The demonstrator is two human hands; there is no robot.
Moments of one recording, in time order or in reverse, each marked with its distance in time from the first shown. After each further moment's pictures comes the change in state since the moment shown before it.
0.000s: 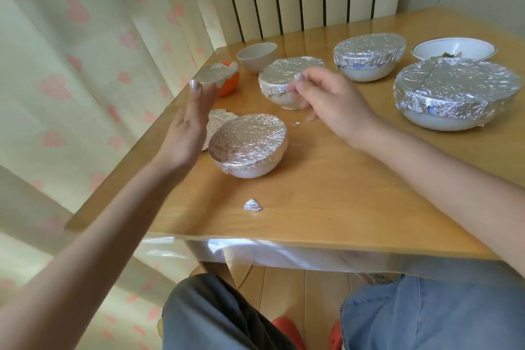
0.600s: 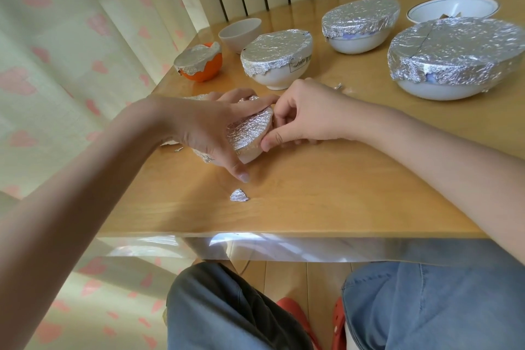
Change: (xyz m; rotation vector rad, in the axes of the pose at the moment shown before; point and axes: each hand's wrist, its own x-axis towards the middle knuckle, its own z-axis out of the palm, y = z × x) left_hand 0.016 0.060 0.020 0.983 -0.921 -0.015; right_hand -0.011 0.005 0.004 -0.259 -0.454 -0.026
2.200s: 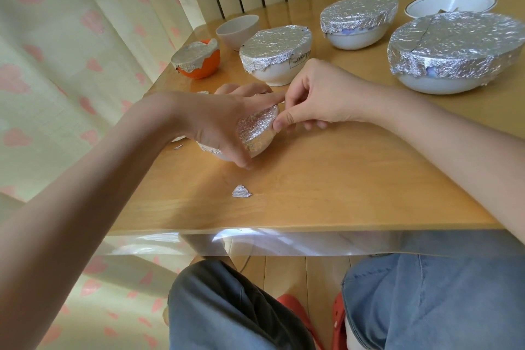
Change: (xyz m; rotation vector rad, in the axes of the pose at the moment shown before) left_hand 0.009 0.003 0.000 0.061 0.031 0.017; right_hand -0.001 0.002 -0.015 0.086 0.003 0.009
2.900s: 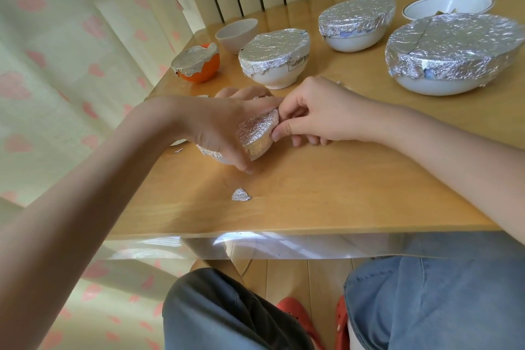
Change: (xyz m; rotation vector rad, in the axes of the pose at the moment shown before) left_hand 0.001 0.001 -0.001 -0.007 0.010 0.014; right_hand -0.011 0.000 0.013 -0.048 0.002 0.001
